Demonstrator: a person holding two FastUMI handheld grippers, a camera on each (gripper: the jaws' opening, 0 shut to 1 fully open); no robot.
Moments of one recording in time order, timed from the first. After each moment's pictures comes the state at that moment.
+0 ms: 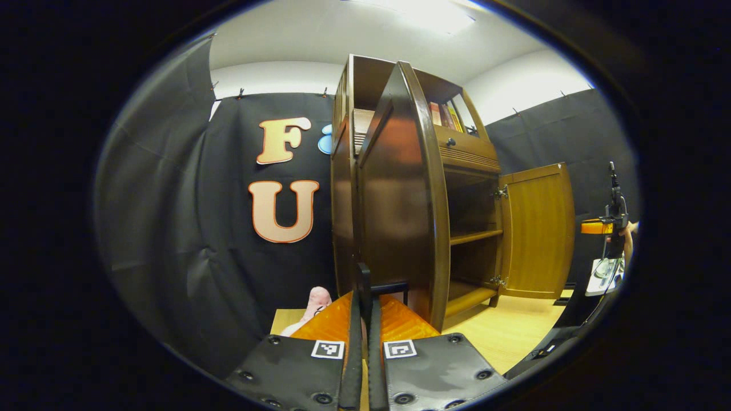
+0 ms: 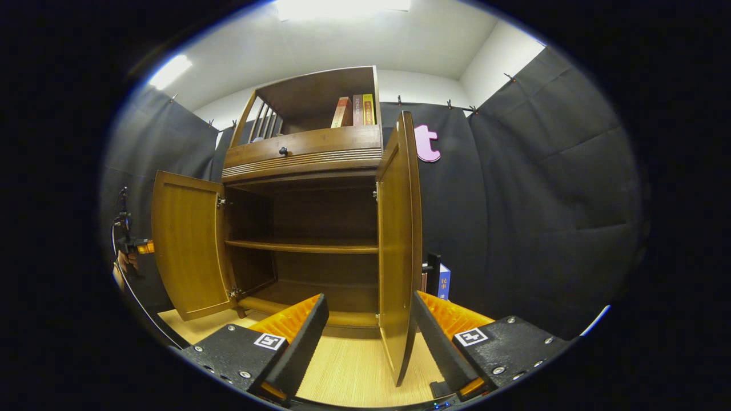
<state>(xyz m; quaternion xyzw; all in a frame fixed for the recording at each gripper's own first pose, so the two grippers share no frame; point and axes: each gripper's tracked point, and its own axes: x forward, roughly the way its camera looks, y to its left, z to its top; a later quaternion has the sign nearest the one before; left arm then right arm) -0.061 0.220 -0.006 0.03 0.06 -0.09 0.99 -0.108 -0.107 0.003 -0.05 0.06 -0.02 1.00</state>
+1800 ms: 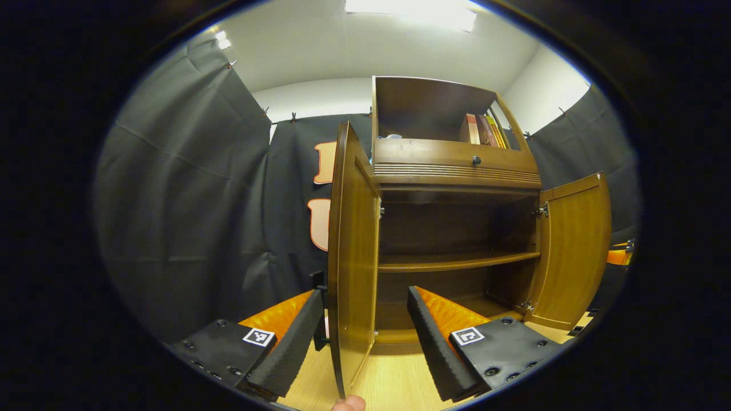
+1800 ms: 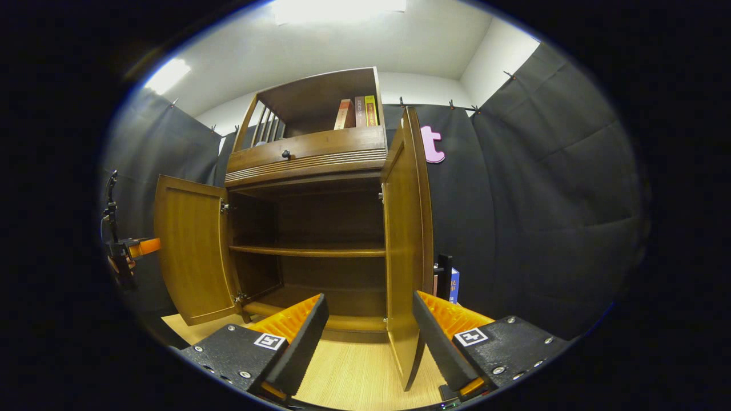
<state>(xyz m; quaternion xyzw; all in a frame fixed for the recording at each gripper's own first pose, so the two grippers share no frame) -0.119 0.151 0.043 0.04 0.03 0.10 0.99 -0.094 -0.099 0.003 -0.04 0.05 0.00 1.00</state>
